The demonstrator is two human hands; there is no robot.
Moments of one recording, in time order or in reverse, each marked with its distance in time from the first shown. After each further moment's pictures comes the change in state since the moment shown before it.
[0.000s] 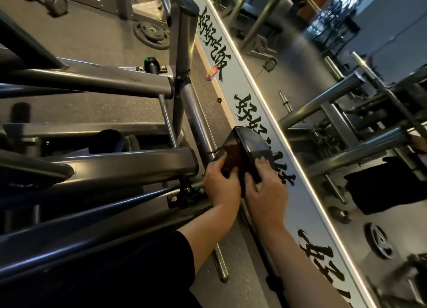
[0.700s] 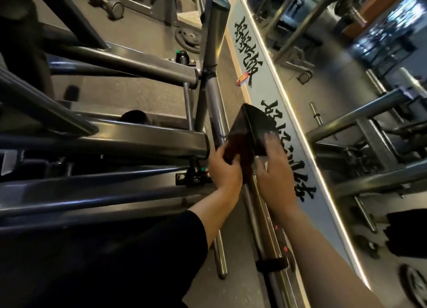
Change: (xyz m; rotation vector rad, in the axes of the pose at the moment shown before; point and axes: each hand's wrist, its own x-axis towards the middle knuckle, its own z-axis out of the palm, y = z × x) left_hand -0.028 -0.032 0.016 -0.116 0.124 -0.013; right_hand 0.000 0.032 -0.022 0.197 -0.278 -0.155
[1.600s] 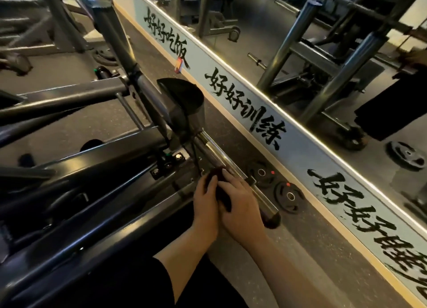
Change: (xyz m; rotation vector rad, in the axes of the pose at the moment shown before) left_hand -0.148 -0.053 -0.061 0.098 -0.475 -0.285; right_hand -0.202 -0.004 0.008 0.154 0.082 0.239
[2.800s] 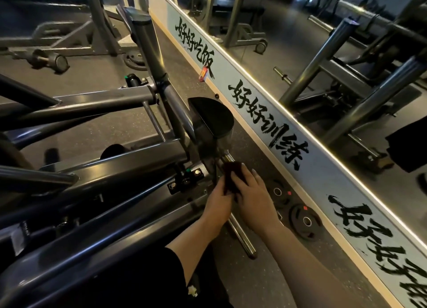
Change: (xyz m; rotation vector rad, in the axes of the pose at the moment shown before) left_hand 0.071 0.038 -0.014 0.315 -0.181 0.029; right_hand 0.099 0.015 0.013 -0.349 -0.246 0.020
